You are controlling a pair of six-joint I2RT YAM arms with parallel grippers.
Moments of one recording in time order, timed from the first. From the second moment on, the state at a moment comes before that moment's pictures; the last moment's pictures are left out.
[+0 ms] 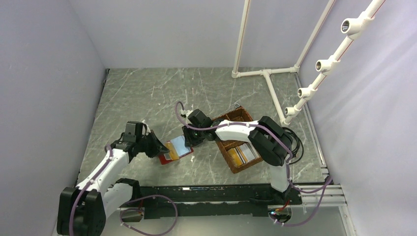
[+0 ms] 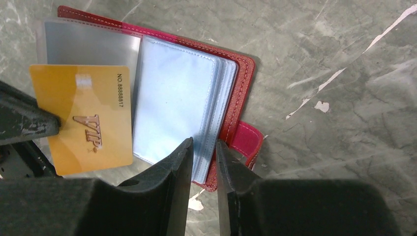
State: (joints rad) left arm -0.18 0.97 0.47 -0.44 0.41 -0.75; right arm 0.91 1.94 1.18 -0.10 -0.21 0.40
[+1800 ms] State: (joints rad) left arm -0.08 1.09 0.38 -0.23 0.60 -0.79; right arm 0.90 1.93 1.28 -0.31 -0.14 0.16
